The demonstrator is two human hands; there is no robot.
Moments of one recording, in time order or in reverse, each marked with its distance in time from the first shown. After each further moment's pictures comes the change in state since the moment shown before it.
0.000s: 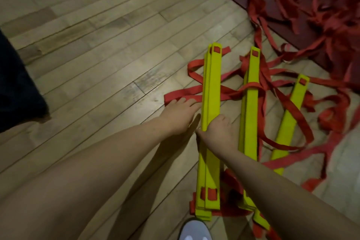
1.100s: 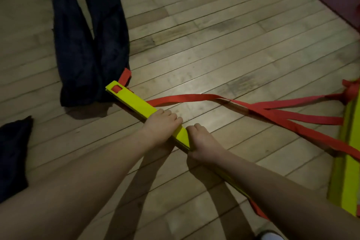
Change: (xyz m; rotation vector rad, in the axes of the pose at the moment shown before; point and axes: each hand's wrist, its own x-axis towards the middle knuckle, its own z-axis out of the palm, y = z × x) left_hand -0.229 -0.158 0.014 0.334 -0.170 -0.309; right_hand -0.097 -0.204 0.068 -0.121 -0.417 -0.942
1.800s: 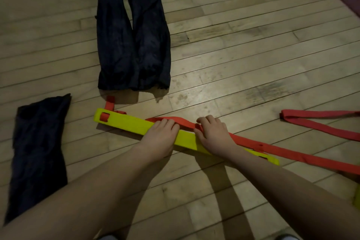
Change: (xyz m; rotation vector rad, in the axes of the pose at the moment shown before) left_hand -0.094 -0.008 0.042 -0.311 0.082 -0.195; right_hand 0.019 -0.046 0.009 -0.074 0.106 0.047
